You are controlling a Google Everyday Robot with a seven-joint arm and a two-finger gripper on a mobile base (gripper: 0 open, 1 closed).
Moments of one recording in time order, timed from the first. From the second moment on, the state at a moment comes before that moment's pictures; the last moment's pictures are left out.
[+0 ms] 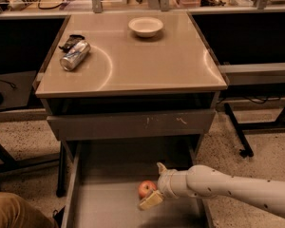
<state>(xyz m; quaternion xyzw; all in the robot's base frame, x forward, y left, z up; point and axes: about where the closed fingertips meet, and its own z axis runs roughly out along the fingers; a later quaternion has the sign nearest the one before) 0.477 -0.028 0.443 -0.47 0.78 0.23 0.33</state>
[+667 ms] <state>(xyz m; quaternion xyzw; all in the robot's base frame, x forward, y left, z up) 0.477 -0.016 0.408 -0.48 0.78 0.25 0.31</state>
